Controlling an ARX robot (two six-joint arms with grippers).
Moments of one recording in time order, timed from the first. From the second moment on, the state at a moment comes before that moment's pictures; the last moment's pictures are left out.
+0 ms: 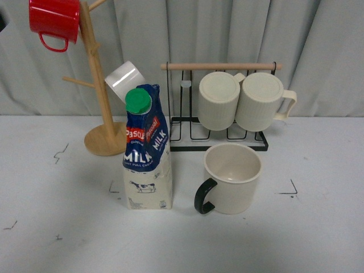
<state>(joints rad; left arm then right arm) -0.20 0.97 0.33 0.59 -0.11 -0.07 0.00 0.00 0.01 0.00 0.00 0.00</state>
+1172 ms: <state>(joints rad) 0.00 0.36 0.01 0.36 0.00 -0.02 0.00 0.00 0.01 0.00 0.00 0.00</state>
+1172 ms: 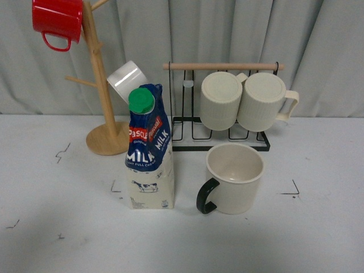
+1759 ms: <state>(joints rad) 0.00 0.17 0.01 0.17 0.00 -0.02 0.00 0.00 0.01 0.00 0.00 0.00</state>
